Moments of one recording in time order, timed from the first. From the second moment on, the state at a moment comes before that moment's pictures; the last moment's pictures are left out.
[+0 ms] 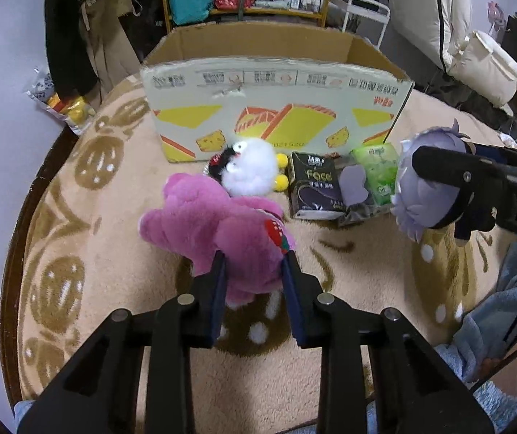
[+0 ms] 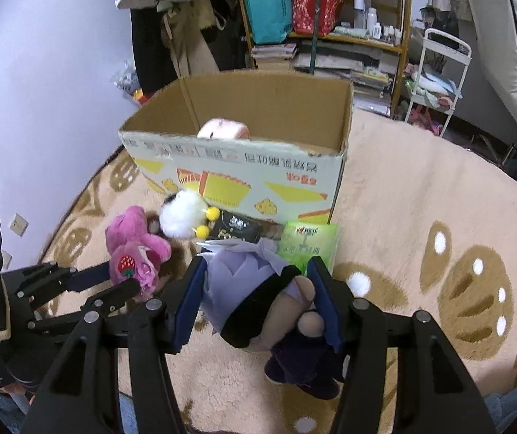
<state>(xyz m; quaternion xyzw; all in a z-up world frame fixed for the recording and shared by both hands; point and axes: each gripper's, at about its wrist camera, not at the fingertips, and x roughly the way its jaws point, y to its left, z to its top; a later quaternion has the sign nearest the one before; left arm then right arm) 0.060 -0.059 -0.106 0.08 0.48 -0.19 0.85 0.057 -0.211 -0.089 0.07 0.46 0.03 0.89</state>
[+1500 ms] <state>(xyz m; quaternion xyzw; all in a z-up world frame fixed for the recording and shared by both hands) 0.125 -0.072 0.021 0.09 0.25 -0.19 0.94 0.105 -0.232 -0.011 0.09 0.22 0.02 0.97</state>
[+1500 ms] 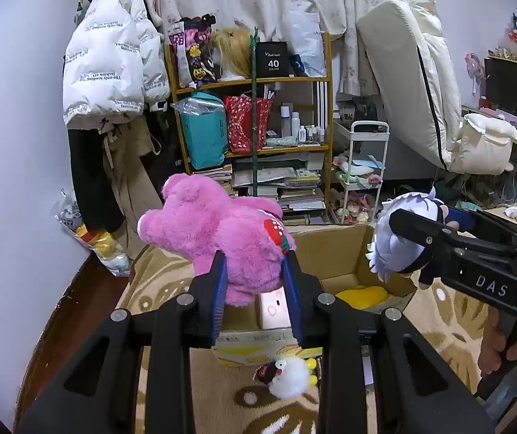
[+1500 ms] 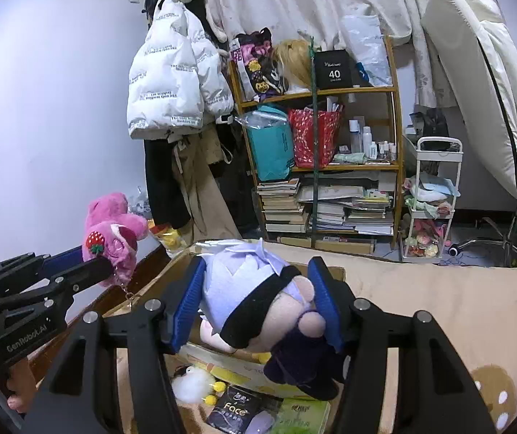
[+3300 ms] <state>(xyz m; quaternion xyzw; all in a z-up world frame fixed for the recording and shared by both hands) 0.118 -0.039 -0.005 0.06 0.33 -0.15 0.93 0.089 -0.234 -0.029 0.10 0.27 -0.02 0.96</state>
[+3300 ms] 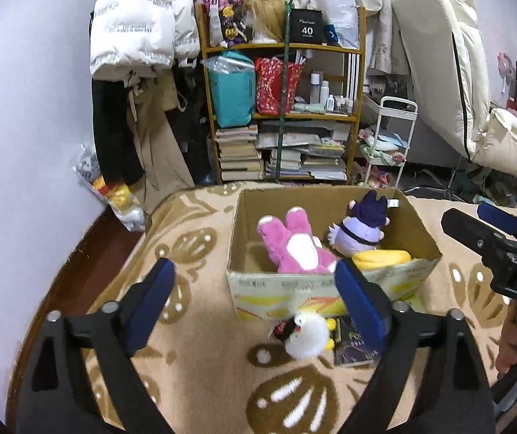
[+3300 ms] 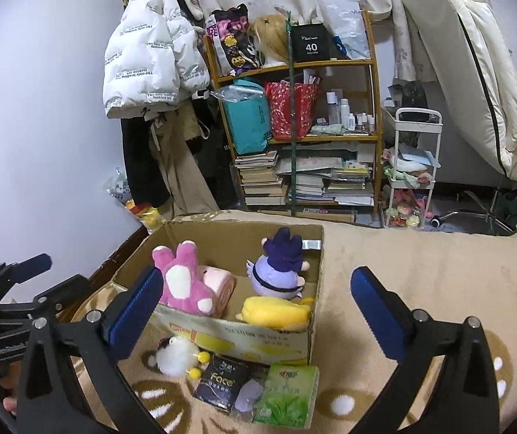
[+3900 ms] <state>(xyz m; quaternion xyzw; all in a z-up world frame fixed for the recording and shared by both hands) 0.081 -0.040 -0.022 0.12 0.35 -0.13 0.92 0.060 -0.240 -0.040 0.12 0.33 -0.04 0.94</state>
